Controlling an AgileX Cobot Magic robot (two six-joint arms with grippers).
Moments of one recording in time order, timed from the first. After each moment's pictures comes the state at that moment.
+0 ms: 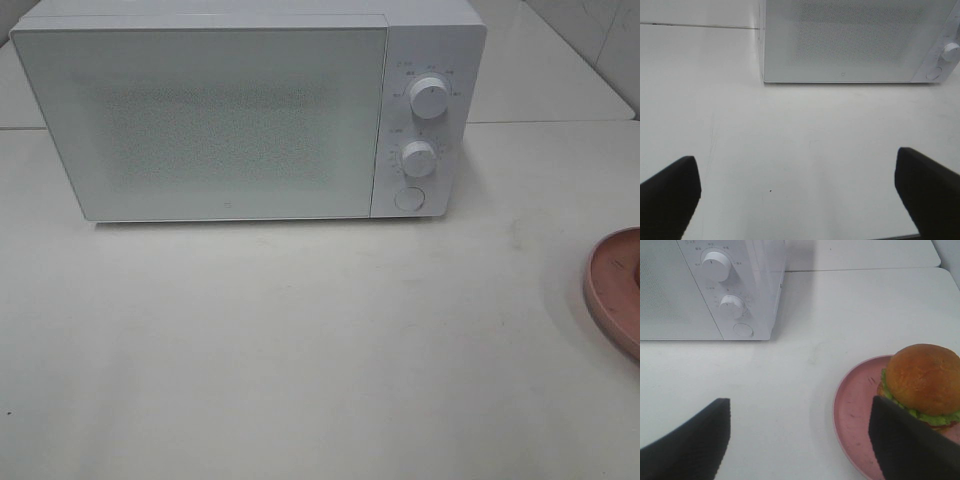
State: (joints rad) left arm 0.07 -0.01 -0.50 -0.25 1.04 0.15; right arm 0.09 0.48 -0.53 0.01 0.58 0.09
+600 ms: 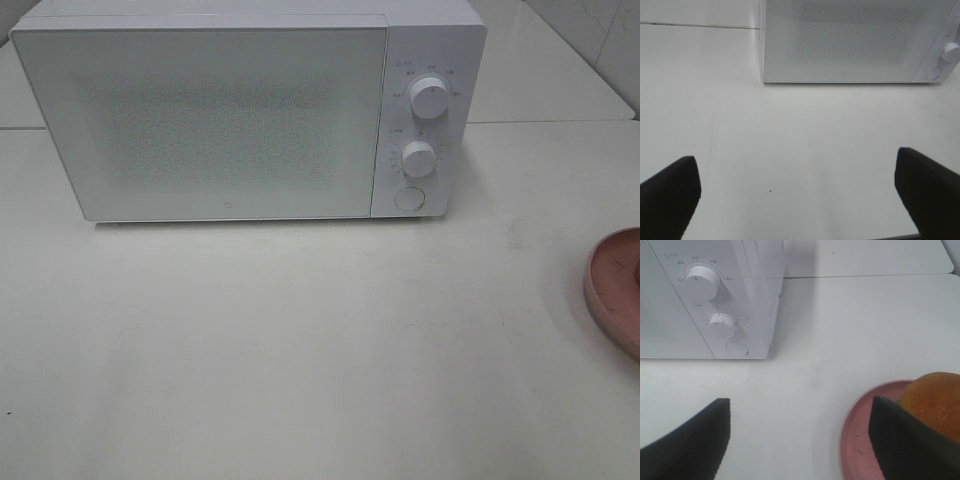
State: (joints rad) left arm 0.07 -0.01 -0.50 -0.25 1.04 0.15; right arm 0.09 0.76 -0.53 0.01 0.31 0.09
